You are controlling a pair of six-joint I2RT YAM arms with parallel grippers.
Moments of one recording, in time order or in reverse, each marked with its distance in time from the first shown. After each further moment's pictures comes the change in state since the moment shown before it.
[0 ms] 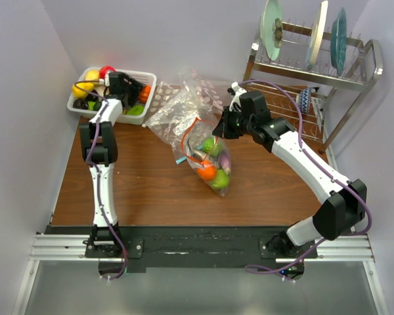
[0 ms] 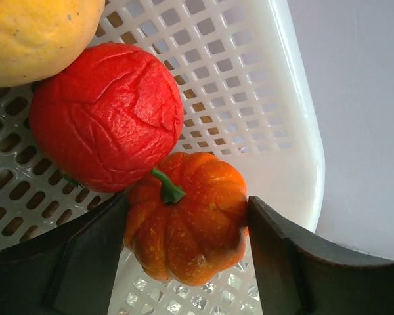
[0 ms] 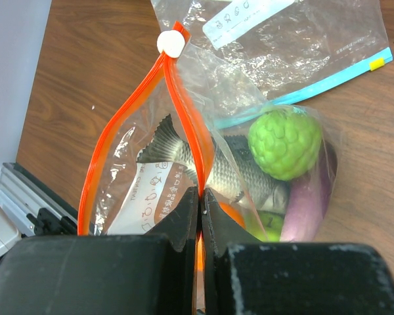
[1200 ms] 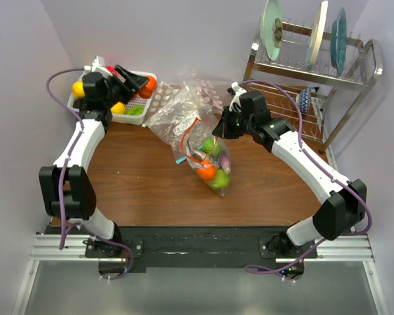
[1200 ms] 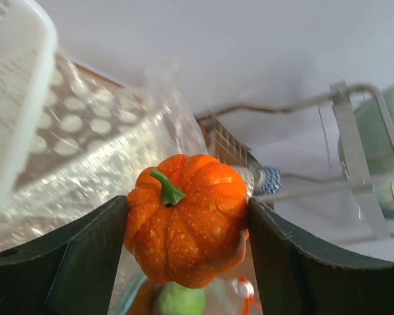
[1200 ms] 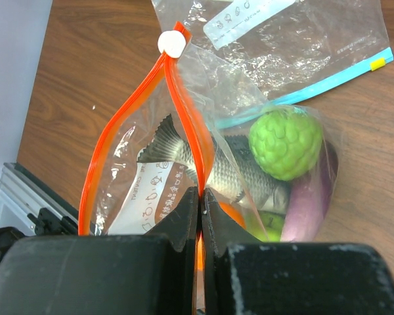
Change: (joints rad) left arm -0.031 -0.919 -0.782 0.205 0.278 0.114; right arm 0.000 0.000 0.000 0.001 -0.002 0.002
